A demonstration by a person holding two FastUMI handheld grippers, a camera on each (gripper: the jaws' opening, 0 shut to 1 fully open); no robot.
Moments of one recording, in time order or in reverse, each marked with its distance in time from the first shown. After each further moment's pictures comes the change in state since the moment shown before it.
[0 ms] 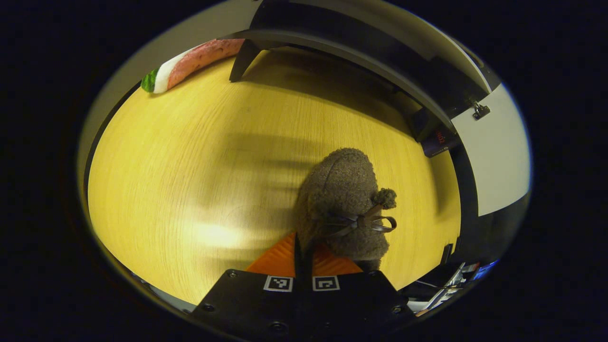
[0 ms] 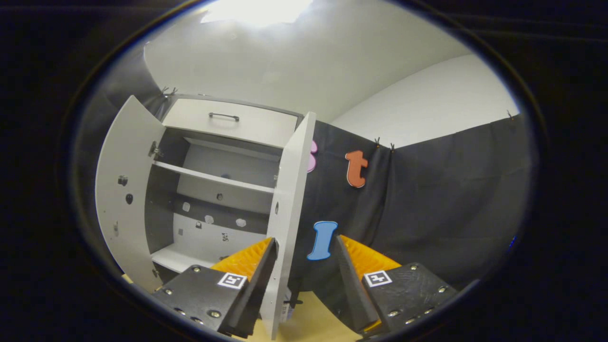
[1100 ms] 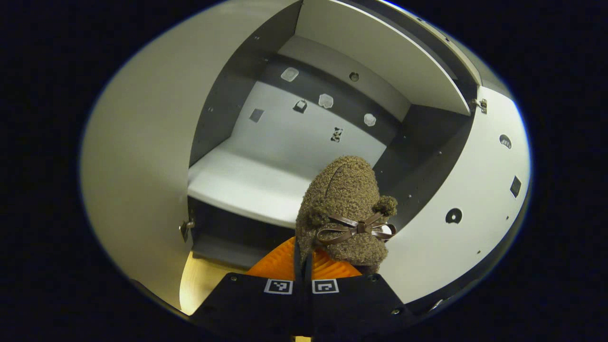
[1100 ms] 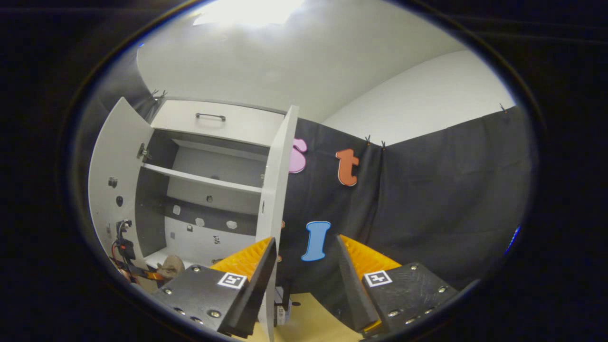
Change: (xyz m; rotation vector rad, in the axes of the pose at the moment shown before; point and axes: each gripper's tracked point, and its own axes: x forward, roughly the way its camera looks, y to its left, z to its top) left arm -0.226 0.062 0.152 0.080 -0.721 -0.259; right arm 0.012 -0.027 -0.015 0.039 -0.009 -0.065
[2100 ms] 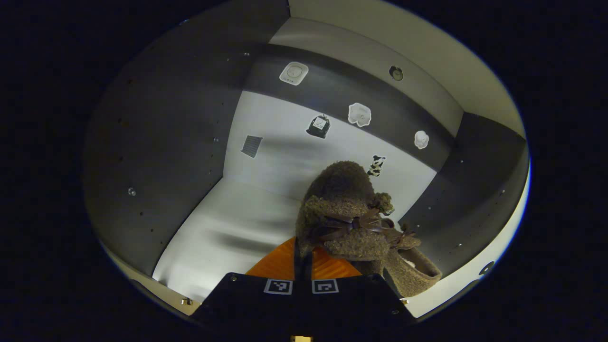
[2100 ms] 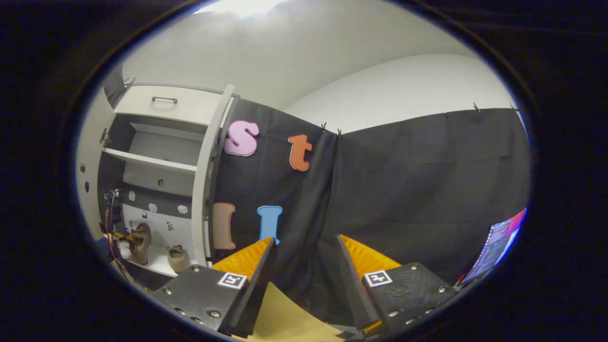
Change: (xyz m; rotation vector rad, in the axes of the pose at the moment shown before) left arm -0.006 0.037 0.020 0.064 0.026 0.173; right arm -0.018 -0.099 -0.031 -0.043 0.078 -0.269
